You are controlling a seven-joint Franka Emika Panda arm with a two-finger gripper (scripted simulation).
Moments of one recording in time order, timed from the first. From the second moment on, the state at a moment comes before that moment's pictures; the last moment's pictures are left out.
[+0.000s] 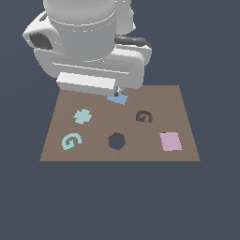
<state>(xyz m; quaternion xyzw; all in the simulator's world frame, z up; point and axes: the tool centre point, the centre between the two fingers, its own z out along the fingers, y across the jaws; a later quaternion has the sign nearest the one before) 0.000 -0.053 0.168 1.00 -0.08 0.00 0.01</state>
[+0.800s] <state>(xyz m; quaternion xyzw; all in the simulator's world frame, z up) 0.054 -0.085 0.113 0.95 -0.30 0.00 0.01</state>
